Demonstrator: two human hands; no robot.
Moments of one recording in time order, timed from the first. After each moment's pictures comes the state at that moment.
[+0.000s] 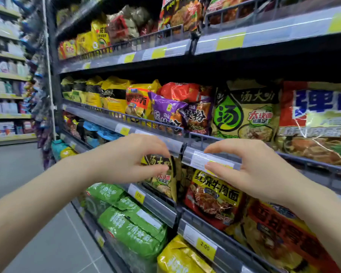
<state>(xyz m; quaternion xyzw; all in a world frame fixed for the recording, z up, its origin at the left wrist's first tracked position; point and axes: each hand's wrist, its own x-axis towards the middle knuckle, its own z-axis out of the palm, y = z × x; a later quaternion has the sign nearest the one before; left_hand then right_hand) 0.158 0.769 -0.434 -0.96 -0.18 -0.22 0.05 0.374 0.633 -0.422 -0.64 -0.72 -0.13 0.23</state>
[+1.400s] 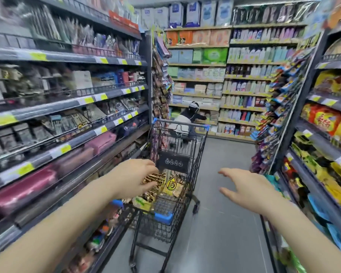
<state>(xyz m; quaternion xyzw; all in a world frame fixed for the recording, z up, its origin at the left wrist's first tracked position) -0.351 0.538 -0.034 -0.66 -0.74 -0.01 0.10 -0.111 0.709 -0.029 -0.29 -0.96 -0.02 0.06</state>
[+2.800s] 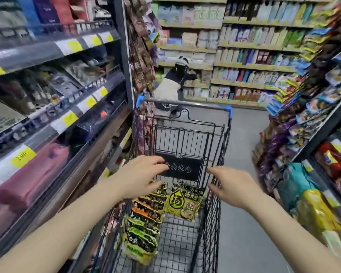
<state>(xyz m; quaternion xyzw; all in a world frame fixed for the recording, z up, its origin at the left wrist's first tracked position) -0.750 0.874 -0.155 -0.73 -0.68 -0.01 0.00 -0.532 1.003 -0.160 -0.33 -0.94 0.01 -0.03</state>
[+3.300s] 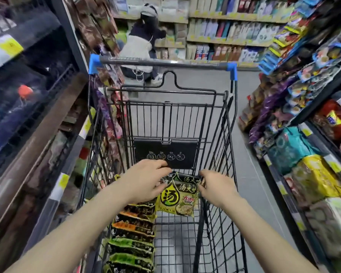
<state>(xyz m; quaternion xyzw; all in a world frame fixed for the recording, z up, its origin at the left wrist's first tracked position) -0.820 1.024 -0.317 -0.79 -0.61 -0.01 -0.09 -0.625 1.107 -0.352 -0.49 -0.86 0.13 -0.09</state>
